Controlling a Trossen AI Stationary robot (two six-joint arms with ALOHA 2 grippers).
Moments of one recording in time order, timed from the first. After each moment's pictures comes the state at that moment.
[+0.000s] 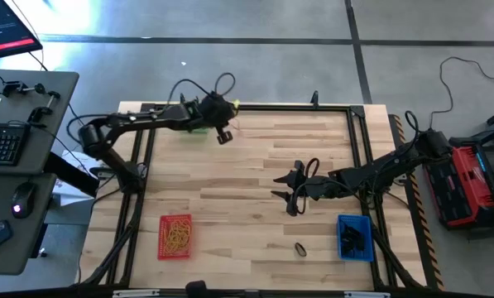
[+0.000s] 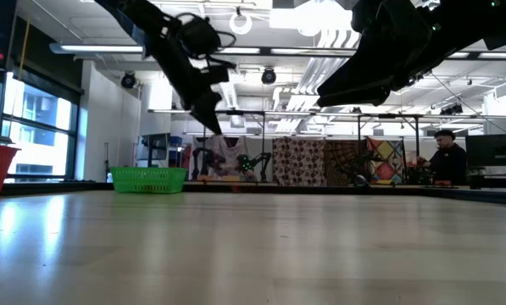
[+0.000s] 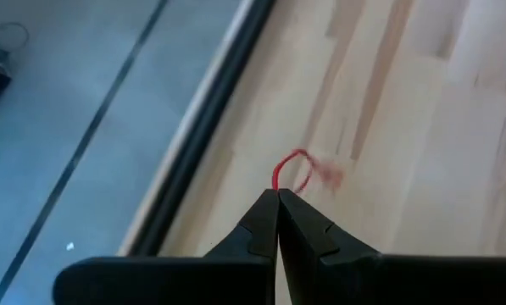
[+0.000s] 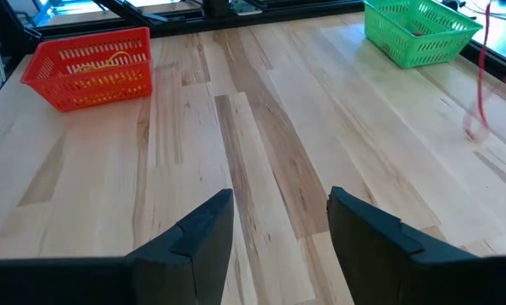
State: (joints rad) left arm 0.48 1.62 1.11 -0.31 -0.22 0.27; right arm 0.29 1.34 0.59 0.27 0.42 0.26
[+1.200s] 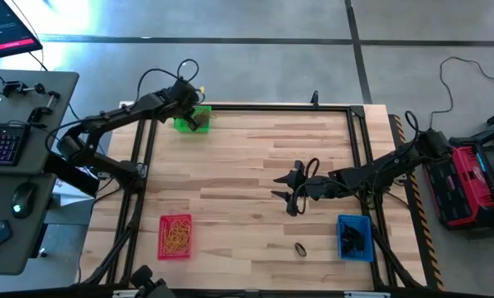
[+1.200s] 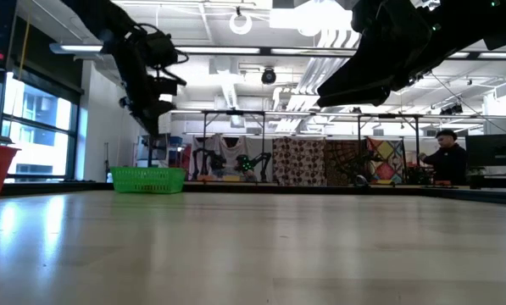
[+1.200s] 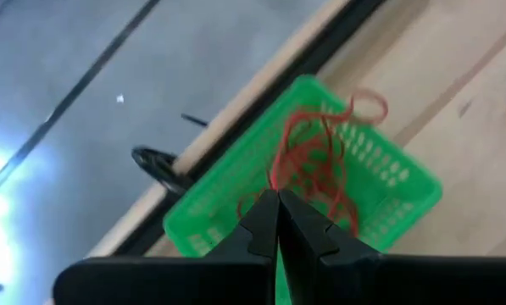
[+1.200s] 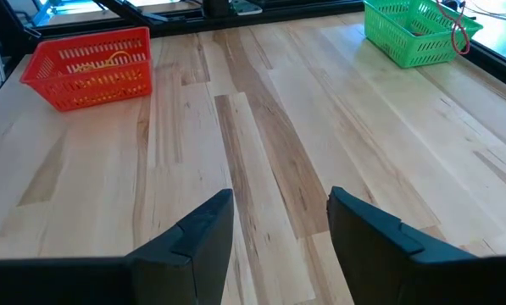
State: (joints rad) left arm 0.78 1.40 1.00 -0.57 -0.29 0.17; right arm 0.29 1.34 0.59 0.27 0.42 0.26
